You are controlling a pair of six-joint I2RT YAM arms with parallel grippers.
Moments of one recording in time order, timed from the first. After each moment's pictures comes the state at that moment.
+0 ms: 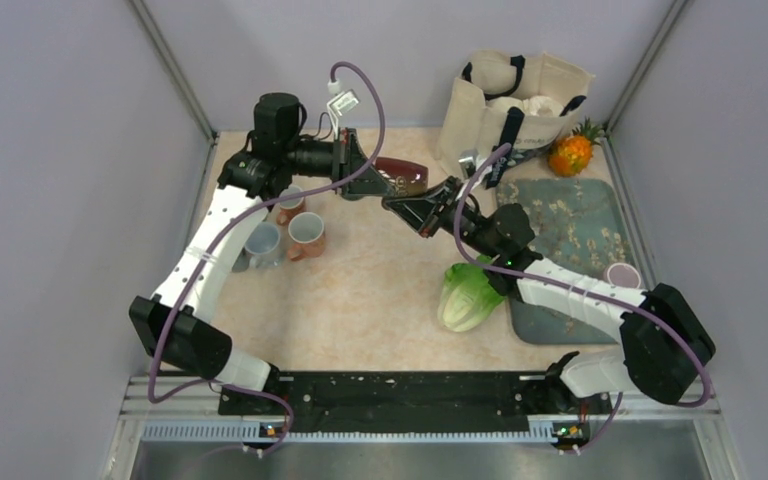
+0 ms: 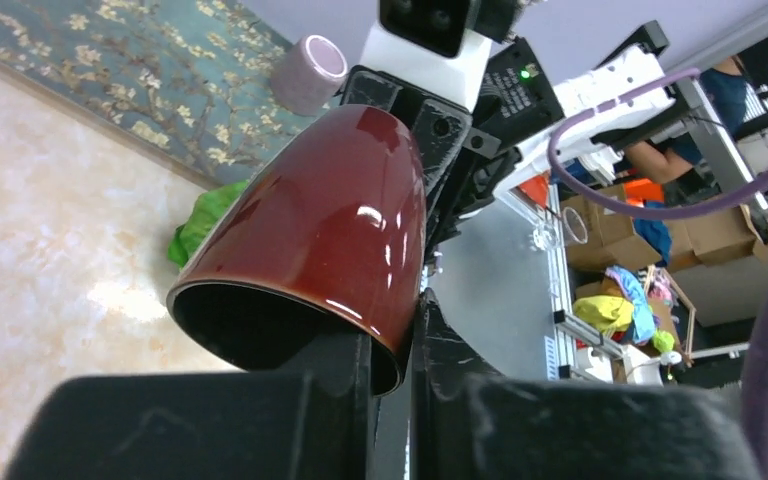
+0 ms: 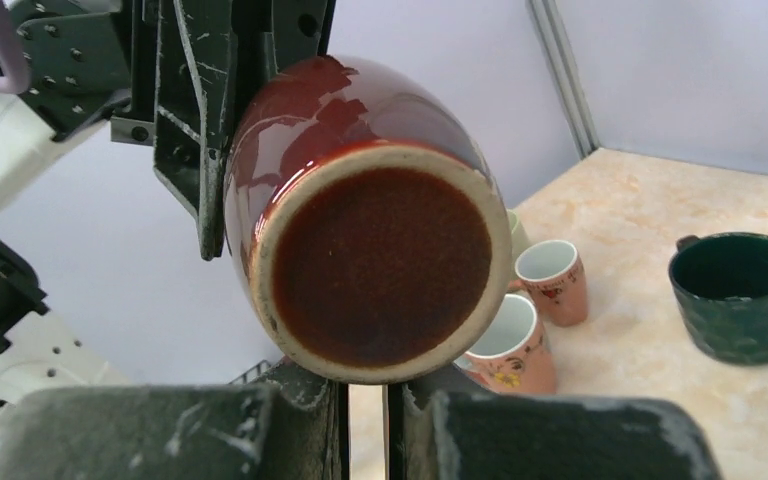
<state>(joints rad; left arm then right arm) -0.36 1.48 1.60 -0.51 1.16 -0.34 0.73 1.33 0.76 0.92 -0.32 0.61</state>
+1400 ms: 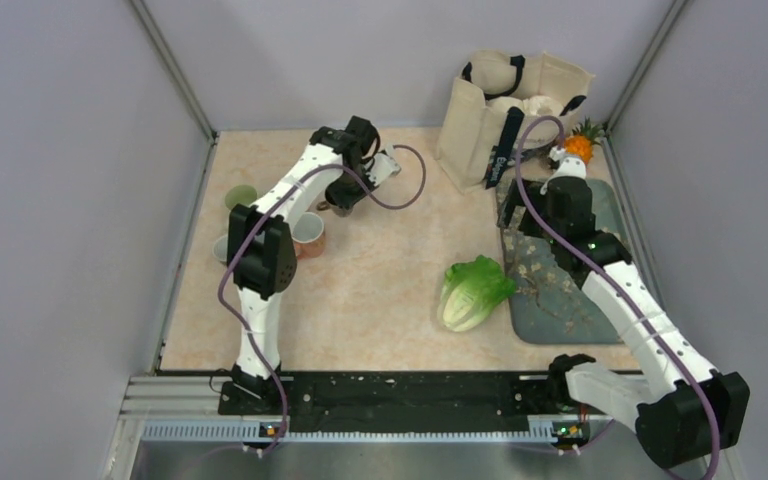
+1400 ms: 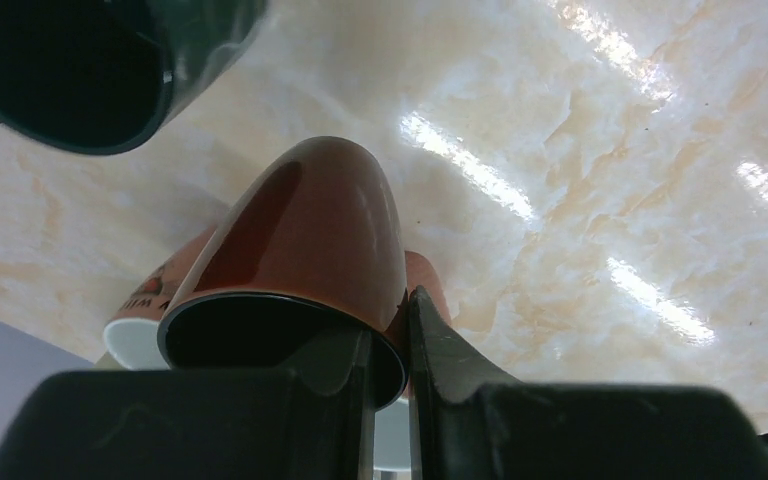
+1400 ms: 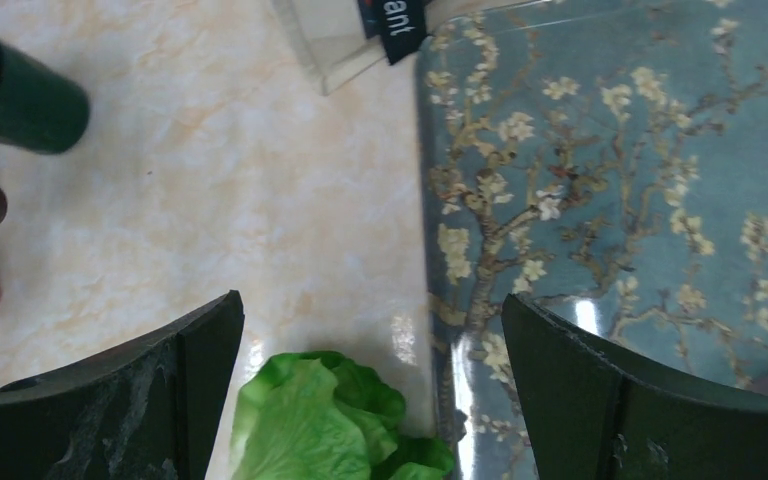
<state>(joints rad) -0.43 2.08 1.97 -1.16 -0.05 0.52 0.29 1.04 0.91 -0.39 0.14 0.37</state>
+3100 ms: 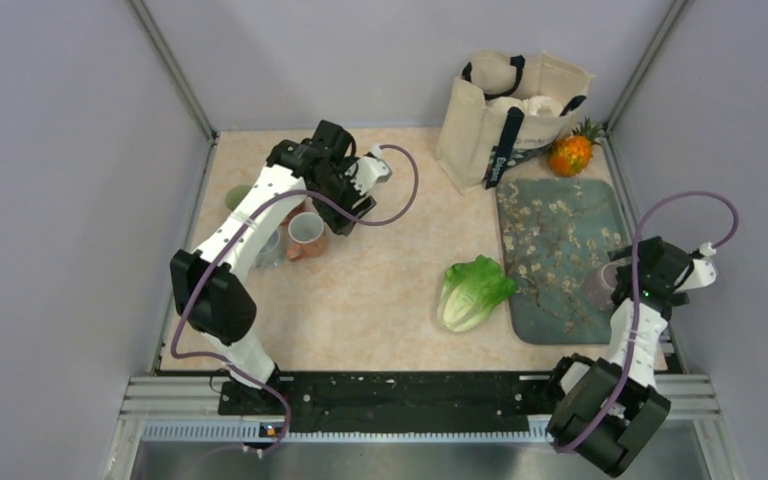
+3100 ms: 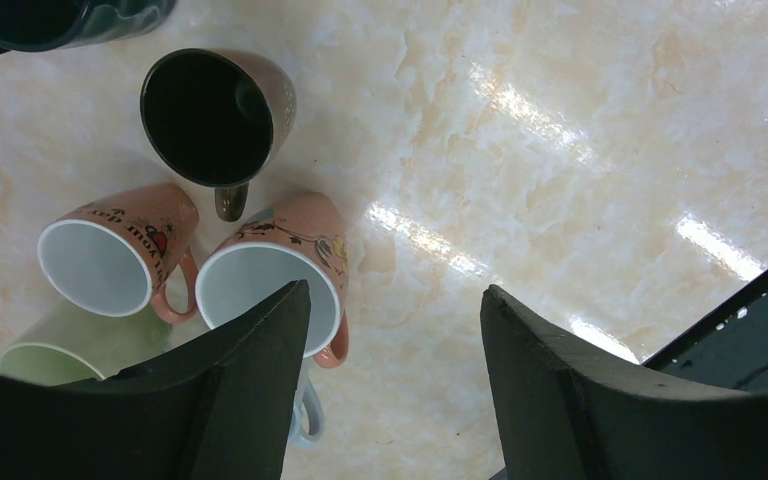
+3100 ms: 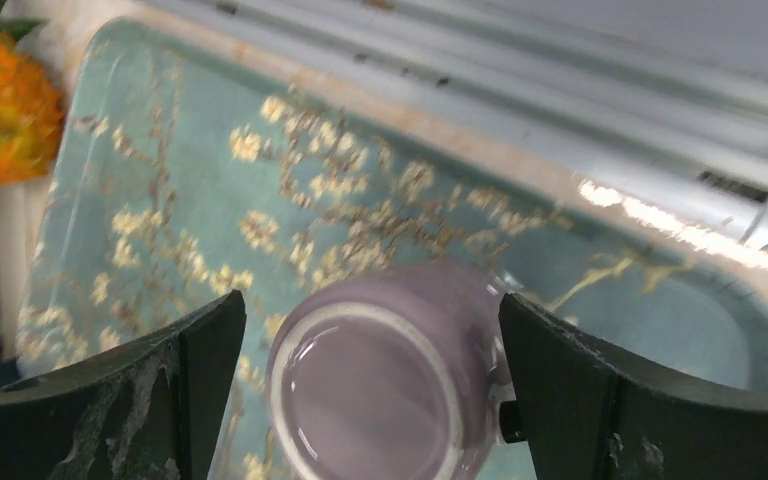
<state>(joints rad) -0.45 1.70 1.70 -1.16 0.14 0.52 -0.65 0.96 0.50 -0.17 0.10 0.63</state>
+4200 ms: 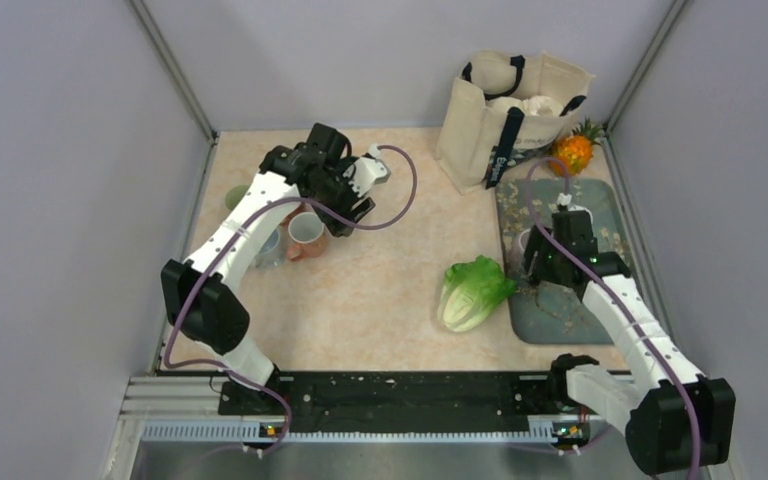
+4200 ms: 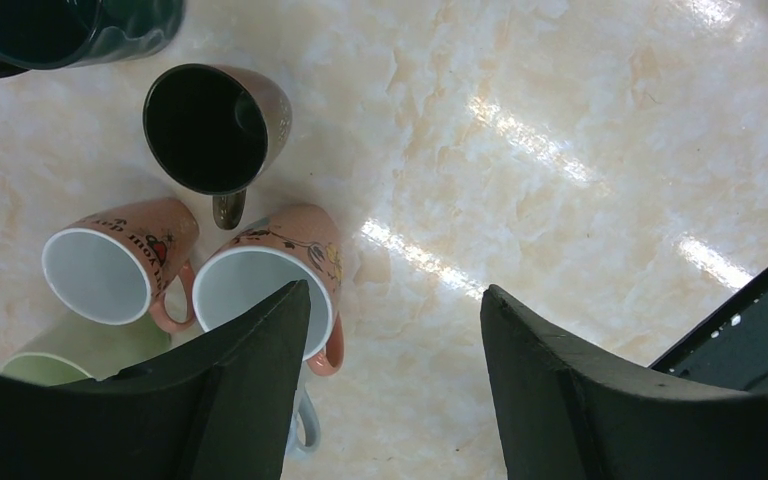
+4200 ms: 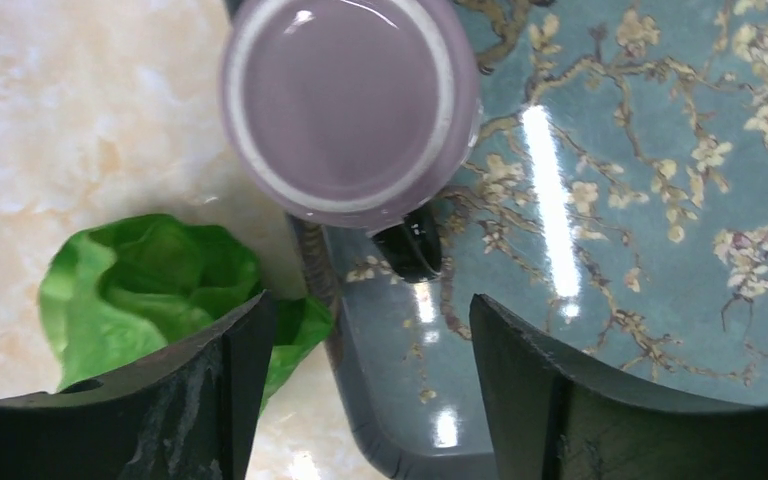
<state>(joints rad) -0.45 1.65 1.65 -1.11 0.17 0.53 0.15 0.99 0.73 -0.64 0.11 0.40</state>
